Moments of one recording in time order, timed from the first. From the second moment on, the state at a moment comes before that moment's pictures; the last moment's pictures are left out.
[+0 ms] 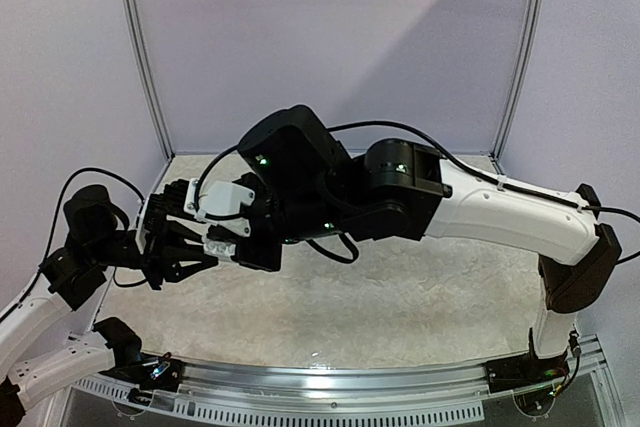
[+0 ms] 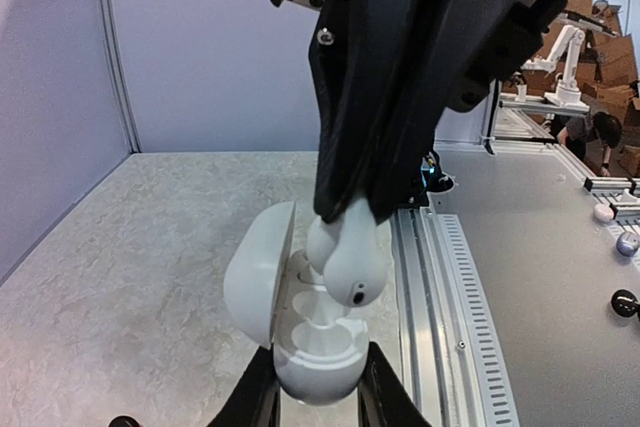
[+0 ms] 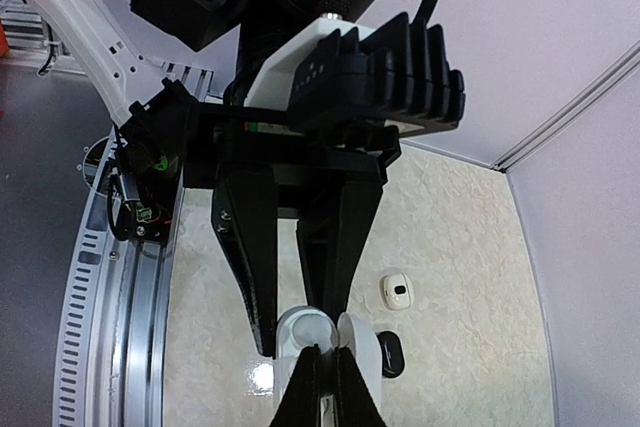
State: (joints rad) left arm -0.50 0.56 0.51 -0.11 0.97 0.15; right arm 1.41 1.97 2.14 -0.69 0.11 -0.38
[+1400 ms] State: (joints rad) left arm -0.52 0.57 0.51 -0.11 0.93 0.12; right arm 1.41 2.01 2.16 -0.76 0.17 -0.44
